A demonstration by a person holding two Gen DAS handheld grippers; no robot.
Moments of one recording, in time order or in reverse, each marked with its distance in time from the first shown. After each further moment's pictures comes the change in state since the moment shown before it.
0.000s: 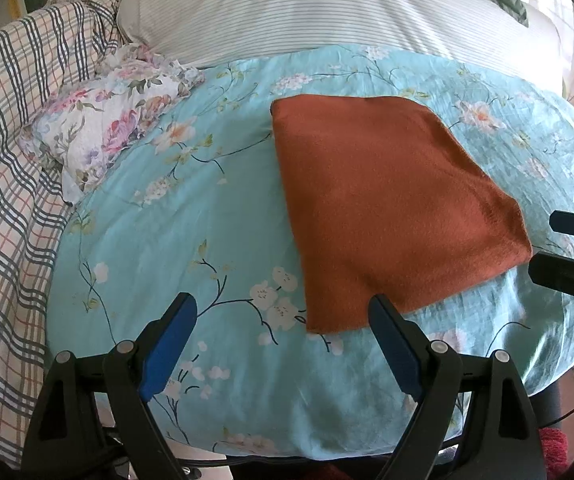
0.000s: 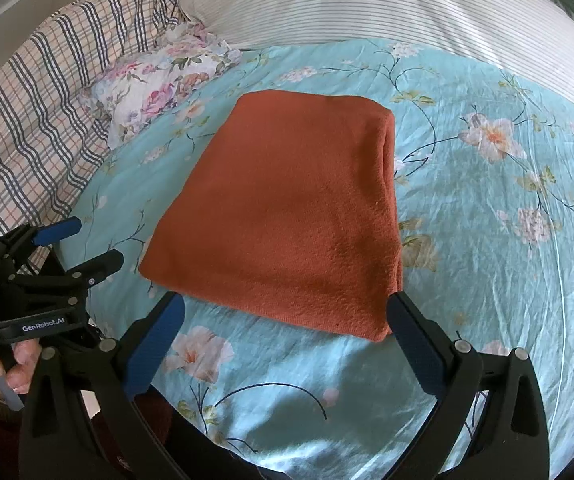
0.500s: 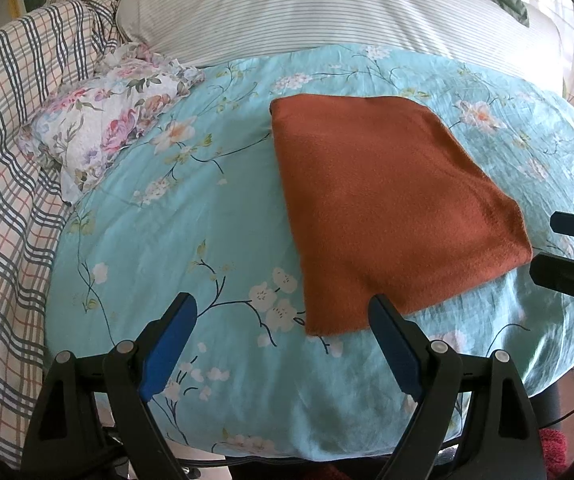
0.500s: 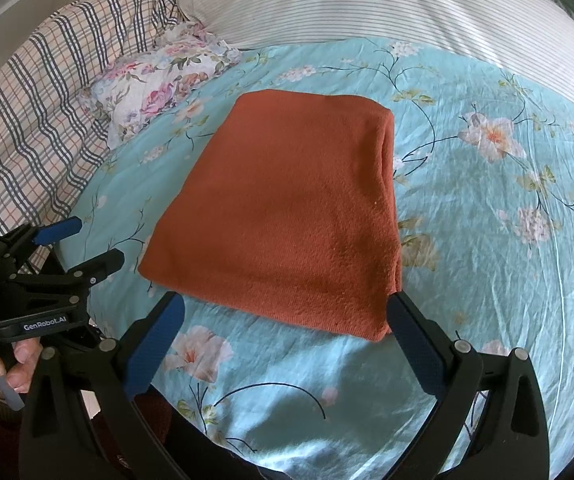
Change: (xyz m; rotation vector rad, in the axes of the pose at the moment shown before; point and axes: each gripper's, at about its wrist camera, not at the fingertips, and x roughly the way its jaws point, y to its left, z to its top) left arm 0.001 -0.001 0.000 -0.002 0.003 -0.002; right arm 0.000 -0.004 0.003 -0.003 0.004 0.005
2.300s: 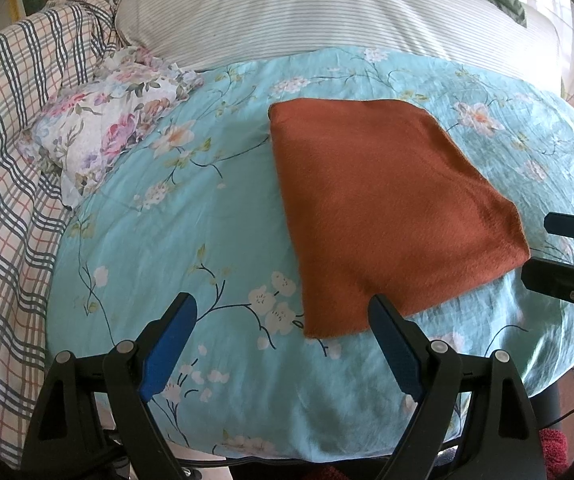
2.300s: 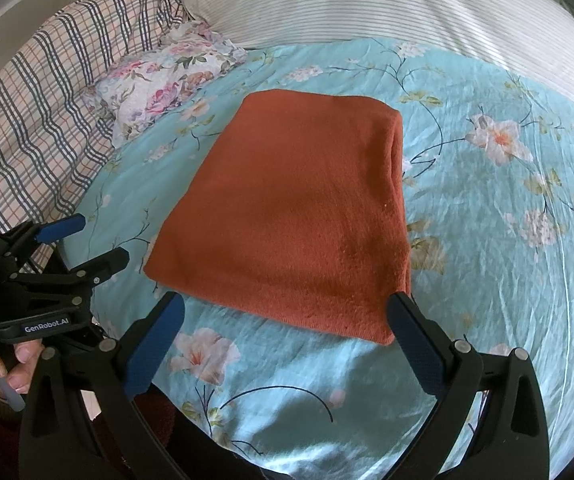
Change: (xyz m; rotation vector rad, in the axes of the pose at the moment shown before) left arm -0.002 -0.002 0.002 0.006 -0.010 -0.001; right arm 0.001 0.012 -0.004 0.003 -0.005 -0.001
